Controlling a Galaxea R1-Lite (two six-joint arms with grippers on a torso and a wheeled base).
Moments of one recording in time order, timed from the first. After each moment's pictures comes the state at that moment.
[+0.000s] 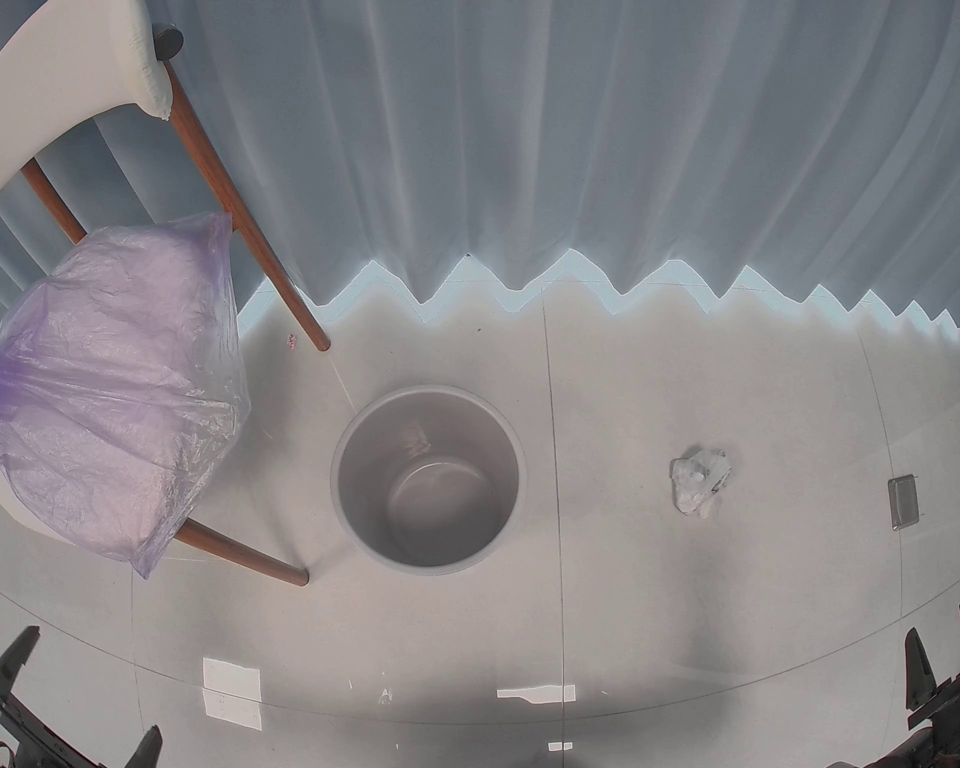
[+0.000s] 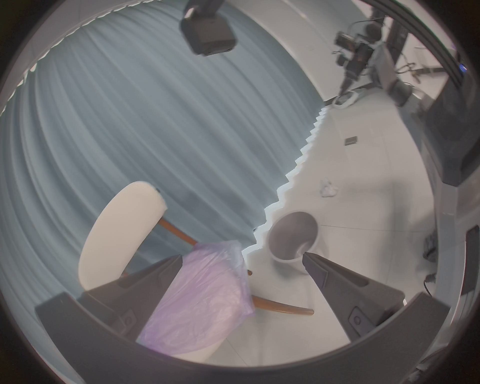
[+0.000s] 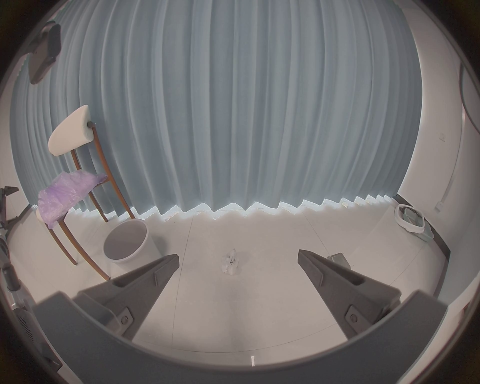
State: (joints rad) left arm 0.00 0.02 -0.02 -0.20 -0.41 0.94; right arm 0.00 0.02 -0.02 0.00 -0.06 0.03
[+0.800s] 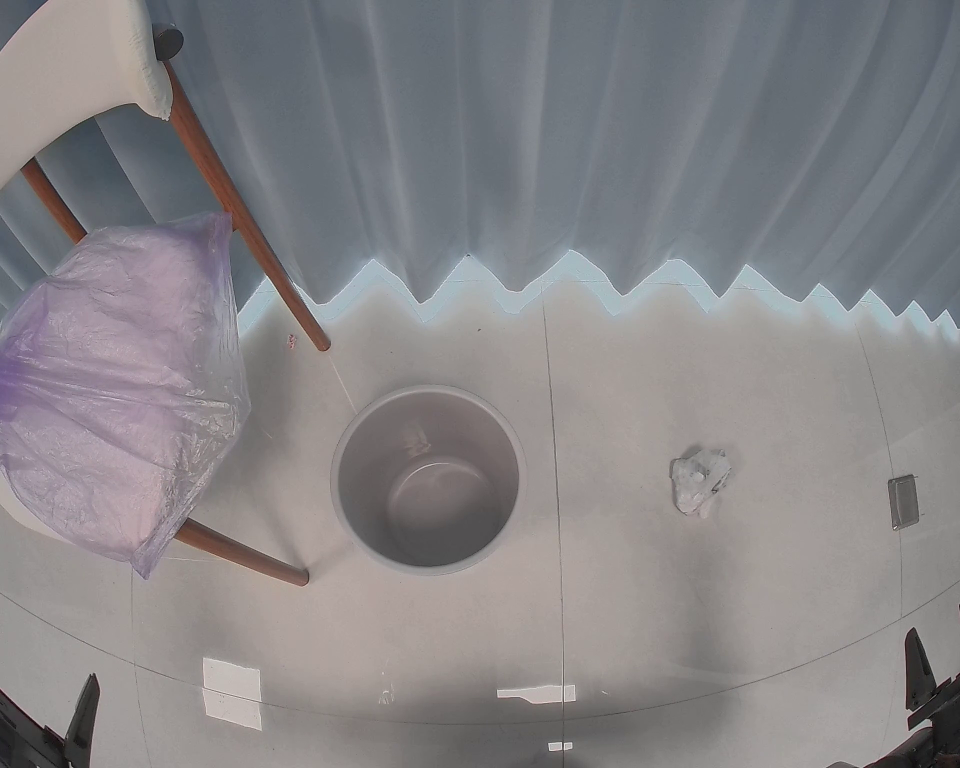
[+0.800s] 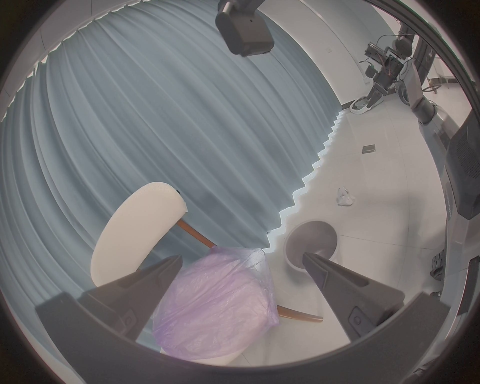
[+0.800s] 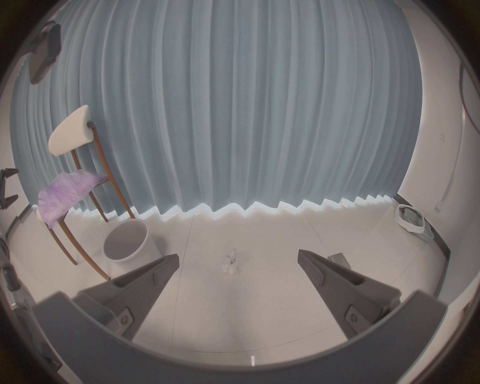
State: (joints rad) left arm 0.01 0.14 -0.20 -0.18 -0.36 0.85; right arm 0.00 0.02 -0.02 0.00 -0.06 0.03
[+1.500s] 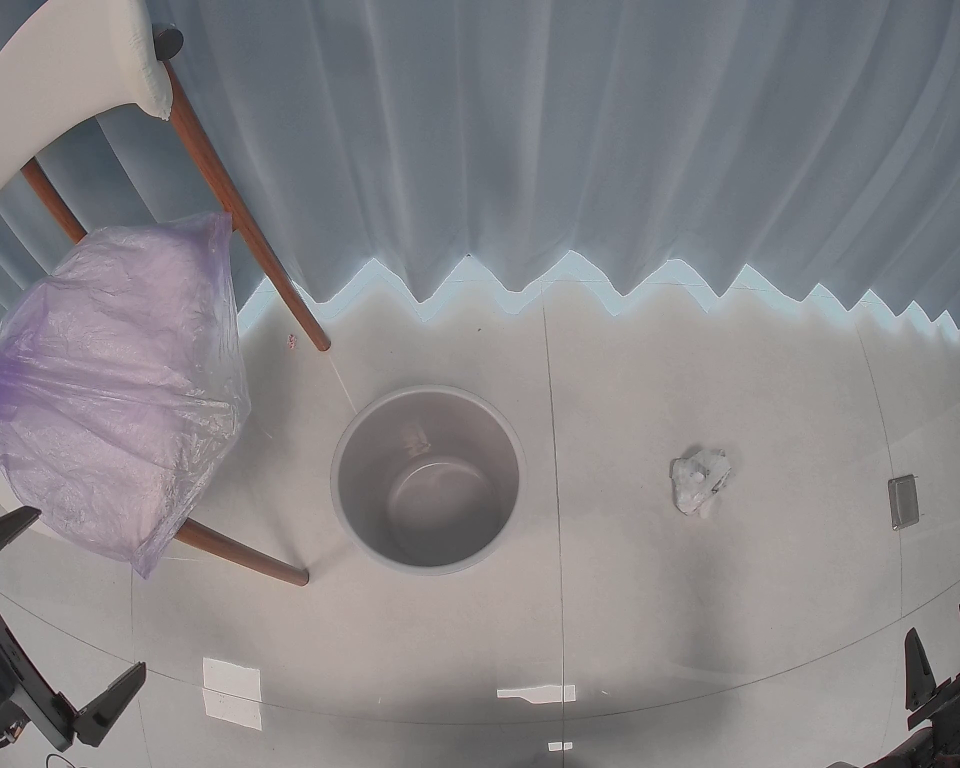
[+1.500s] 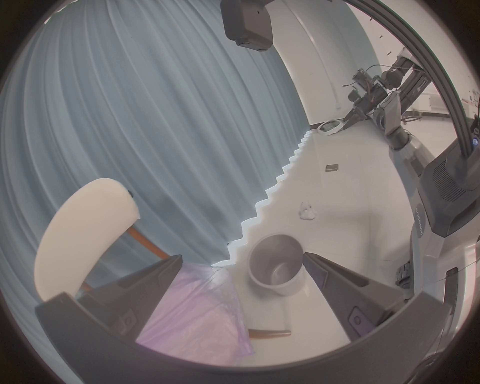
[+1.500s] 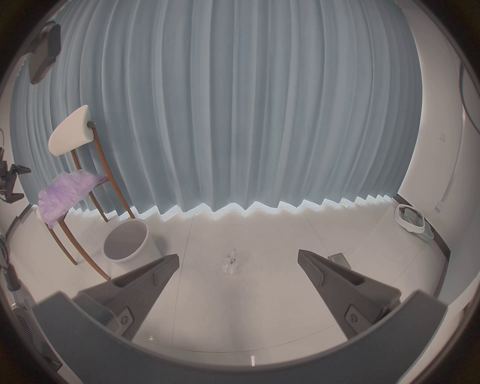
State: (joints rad) left arm -0.23 0.47 -0.31 -0.21 -0.36 0.87; right arm 0.00 0.02 -0.02 0.00 -0.06 0.03
